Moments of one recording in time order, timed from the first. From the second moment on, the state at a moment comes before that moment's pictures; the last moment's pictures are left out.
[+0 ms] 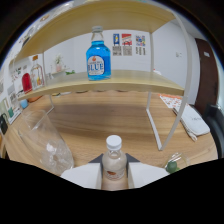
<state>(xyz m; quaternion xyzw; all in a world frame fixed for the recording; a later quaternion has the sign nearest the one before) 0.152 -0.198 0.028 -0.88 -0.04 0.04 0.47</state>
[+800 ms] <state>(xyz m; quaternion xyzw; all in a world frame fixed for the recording) 0.152 -0.253 0.095 -0.87 0.00 -0.01 0.49</state>
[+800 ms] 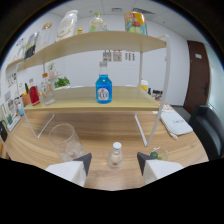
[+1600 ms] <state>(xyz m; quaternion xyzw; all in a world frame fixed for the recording) 0.026 -0.344 0.129 -0.88 0.00 0.03 0.48</state>
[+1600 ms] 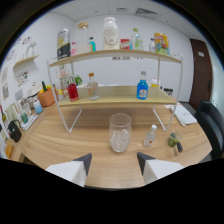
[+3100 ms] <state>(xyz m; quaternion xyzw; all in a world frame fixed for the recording) -0.154 -0.086 0.400 -0.77 0.01 0.00 0.64</state>
